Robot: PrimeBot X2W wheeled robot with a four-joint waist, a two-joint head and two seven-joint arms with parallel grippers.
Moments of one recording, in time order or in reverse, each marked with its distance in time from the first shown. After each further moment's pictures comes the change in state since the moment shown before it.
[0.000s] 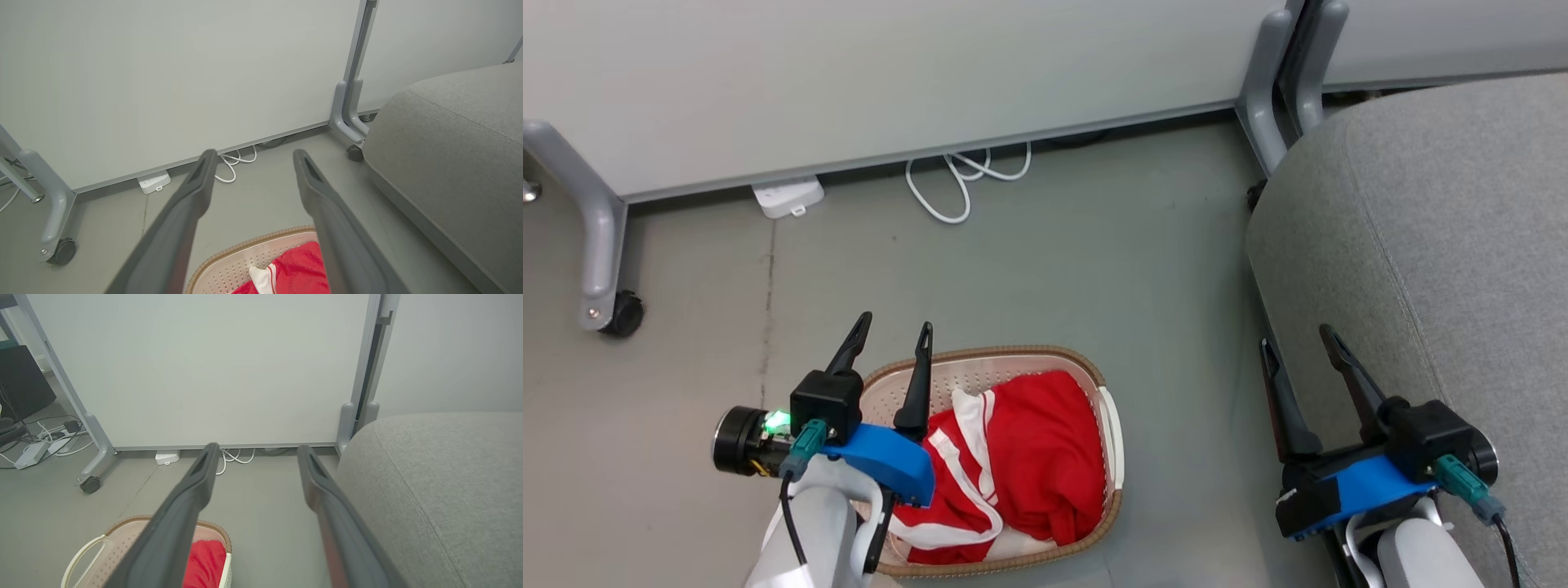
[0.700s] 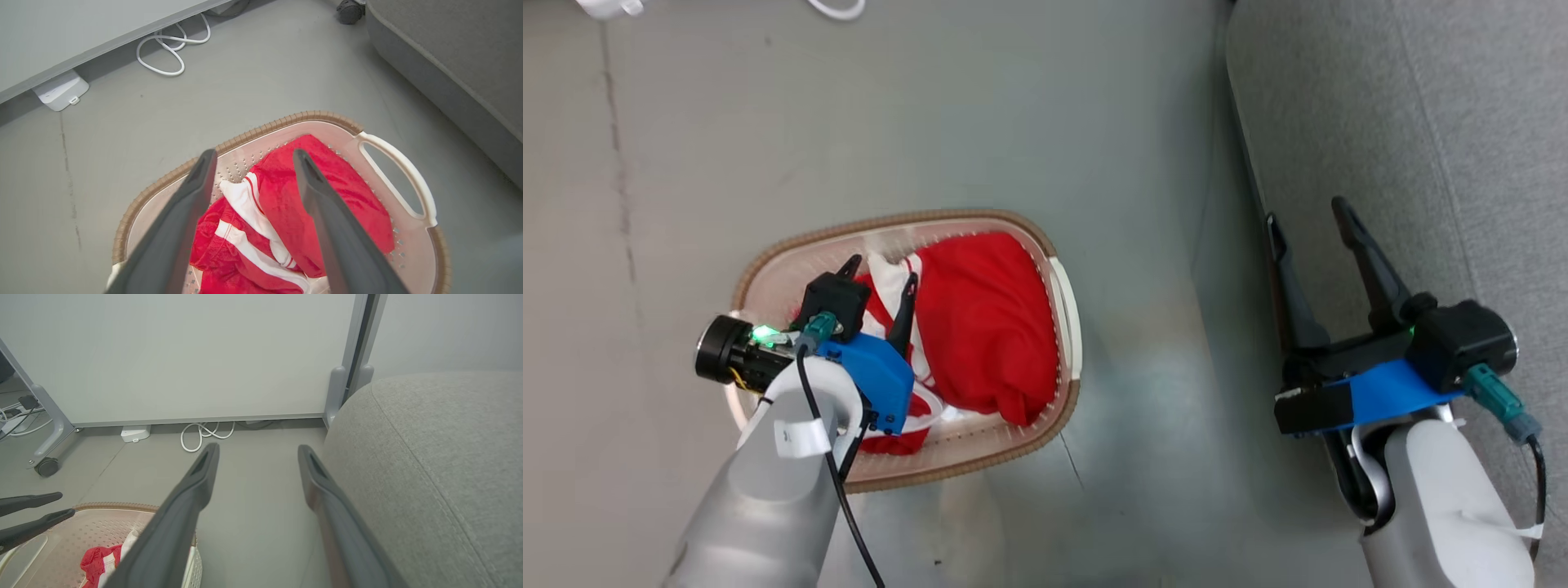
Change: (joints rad) left arm -0.358 0.039 -0.113 0.469 0.026 -0.022 0.000; right arm -0.174 -0.001 0.006 -0.062 0.004 0.000 0.000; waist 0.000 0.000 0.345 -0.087
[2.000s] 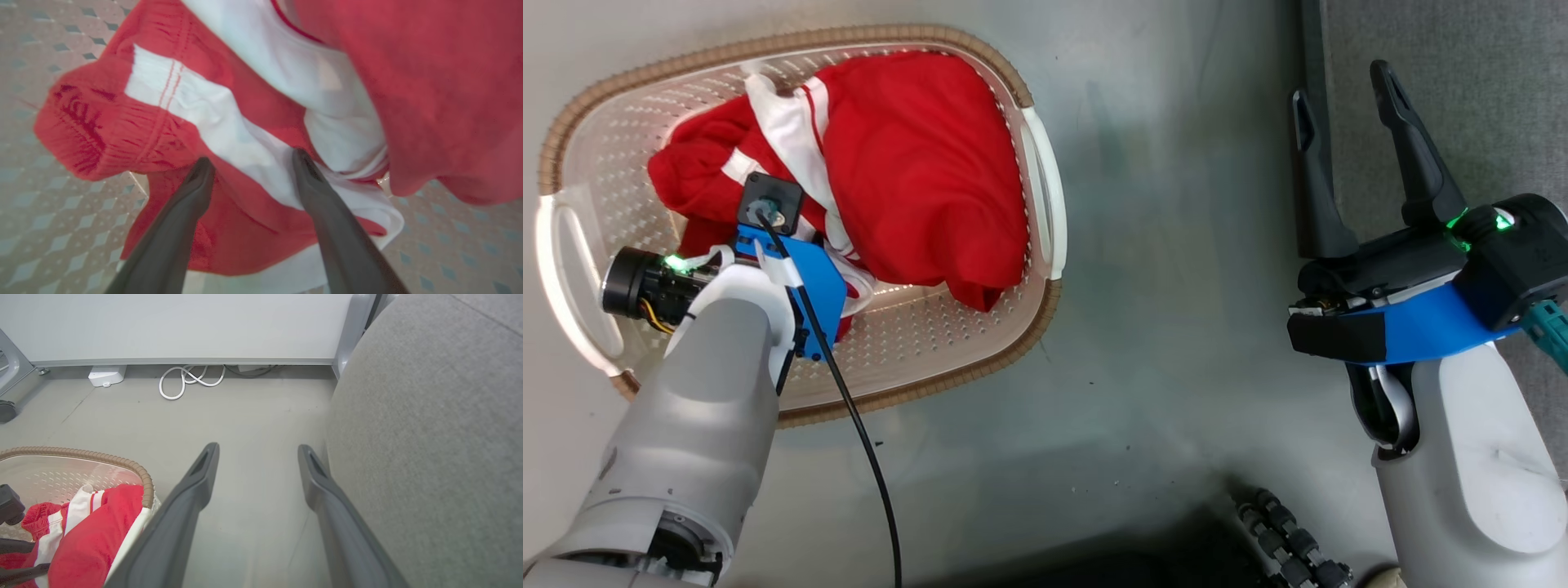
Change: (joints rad) left arm -0.283 0.056 -0.088 0.280 -0.039 0.074 0.293; right arm -0.152 -0.017 0.014 -0.128 -0.009 0.000 0.000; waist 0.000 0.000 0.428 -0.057
